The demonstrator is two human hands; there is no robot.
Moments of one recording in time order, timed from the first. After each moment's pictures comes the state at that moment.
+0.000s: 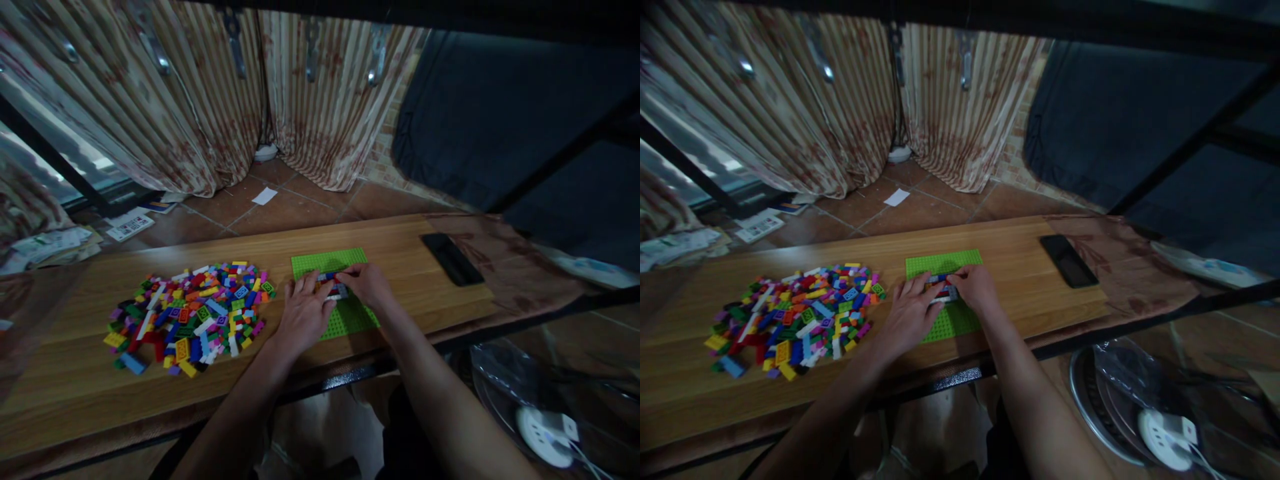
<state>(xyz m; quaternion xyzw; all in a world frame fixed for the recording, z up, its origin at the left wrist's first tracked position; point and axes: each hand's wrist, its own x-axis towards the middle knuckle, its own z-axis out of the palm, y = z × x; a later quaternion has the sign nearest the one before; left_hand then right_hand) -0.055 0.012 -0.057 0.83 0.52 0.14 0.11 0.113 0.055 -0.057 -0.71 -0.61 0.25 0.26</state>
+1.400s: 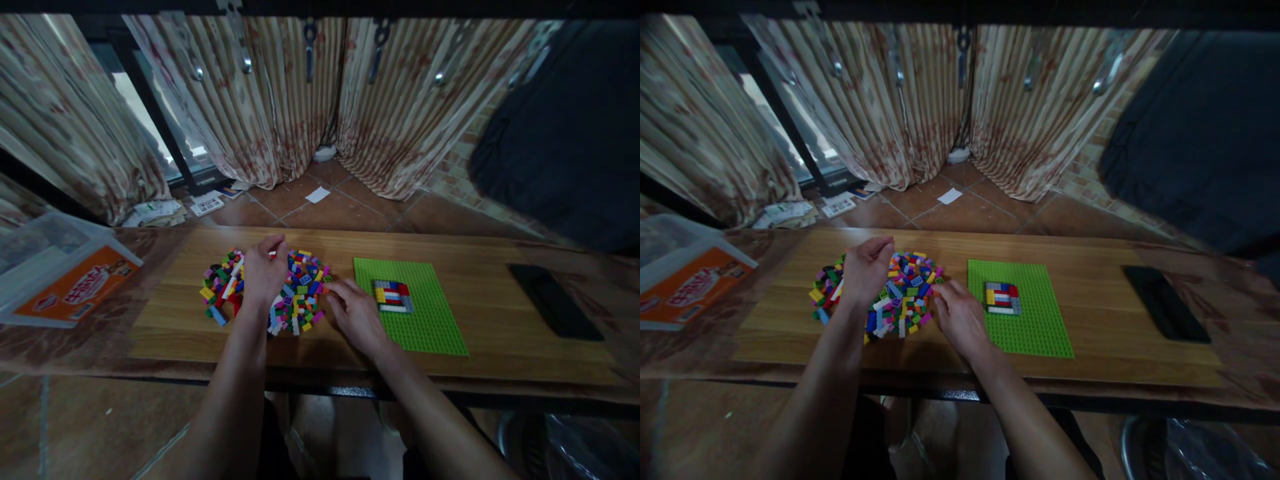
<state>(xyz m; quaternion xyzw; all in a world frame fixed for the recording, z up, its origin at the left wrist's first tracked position) -0.204 0.041 -0.019 0.51 0.69 0.49 0.16 -0.011 0.010 -0.062 -0.45 -0.81 0.21 0.32</state>
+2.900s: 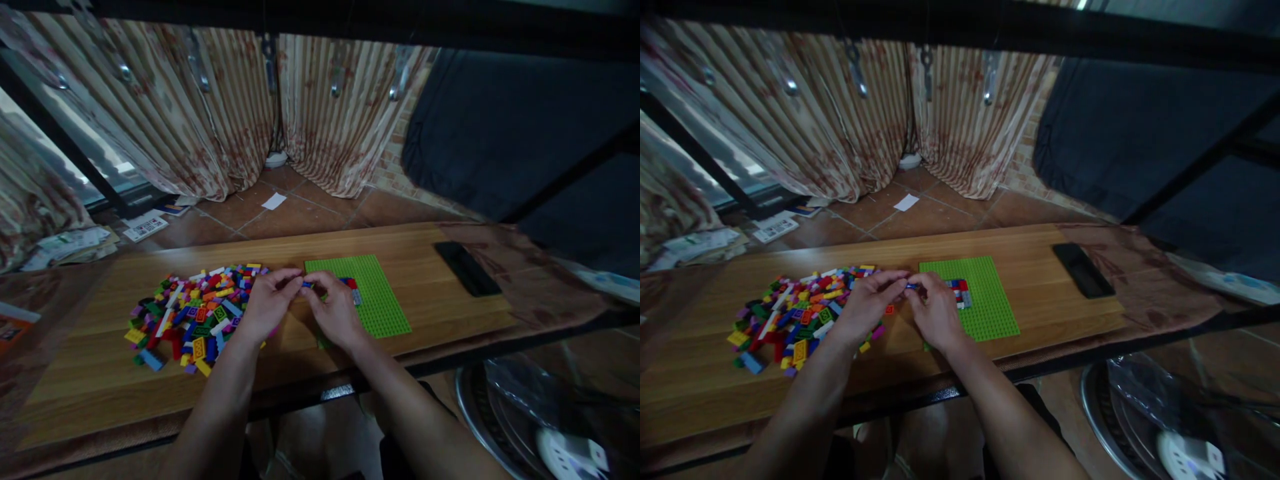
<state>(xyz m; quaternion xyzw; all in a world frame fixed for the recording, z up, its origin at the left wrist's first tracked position) -0.125 0.037 -0.035 0.57 0.52 0.44 0.46 0.019 0.018 -0.039 -0.50 -0.69 0.26 0.46</state>
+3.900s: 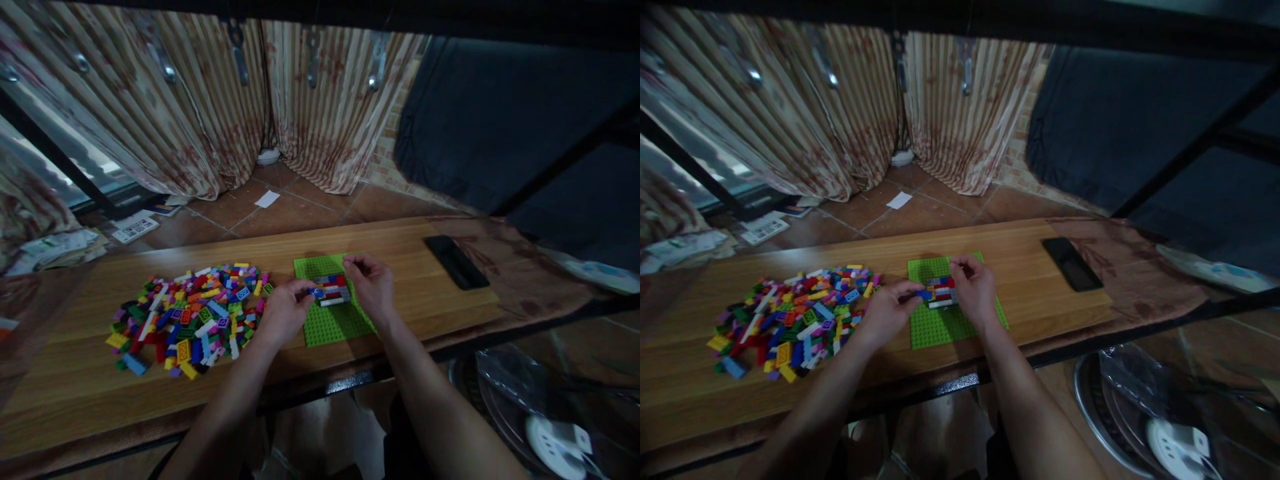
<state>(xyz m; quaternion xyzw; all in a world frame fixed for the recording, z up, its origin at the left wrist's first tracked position) -0.085 0.029 -0.059 0.69 0.54 0.32 0.36 0.092 0.045 -0.048 -0.56 -0.49 0.32 0.59</state>
